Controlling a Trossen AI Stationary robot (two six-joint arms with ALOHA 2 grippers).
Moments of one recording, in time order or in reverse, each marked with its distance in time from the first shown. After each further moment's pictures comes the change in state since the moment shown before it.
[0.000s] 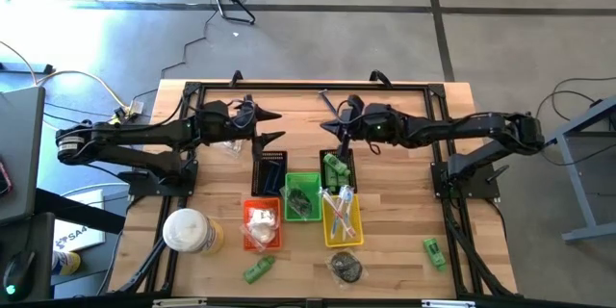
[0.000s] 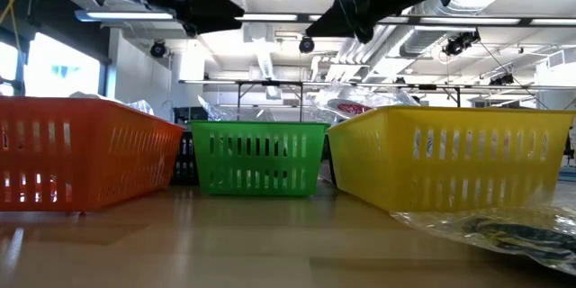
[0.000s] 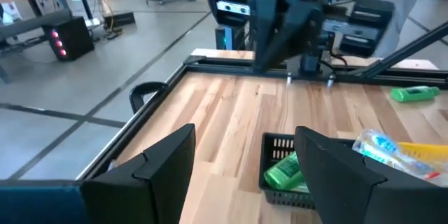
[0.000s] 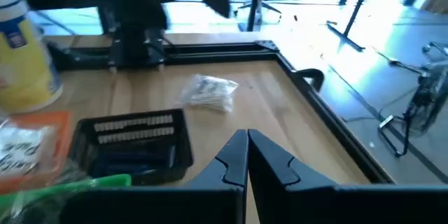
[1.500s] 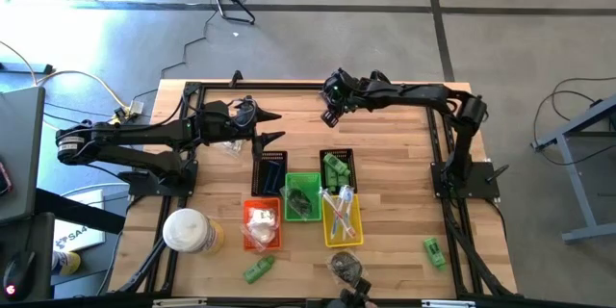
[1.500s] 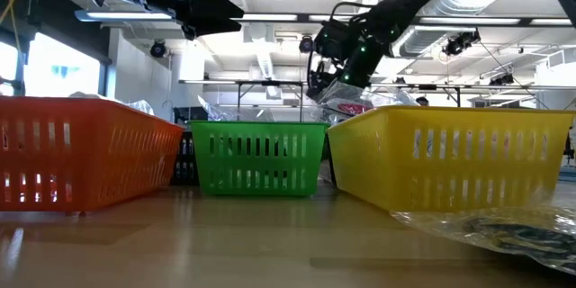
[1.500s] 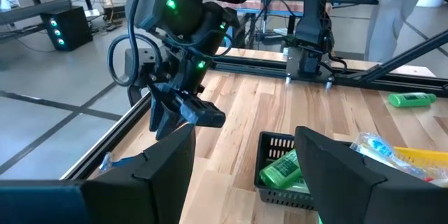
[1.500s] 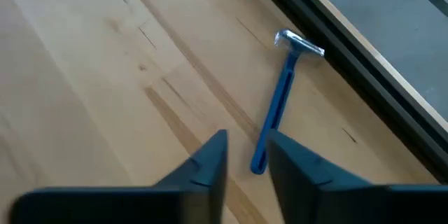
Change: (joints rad) left arm 0.000 0.000 0.000 -0.010 -0.009 -0.051; right arm -0.359 0.489 0.393 -0.550 -0.011 0.158
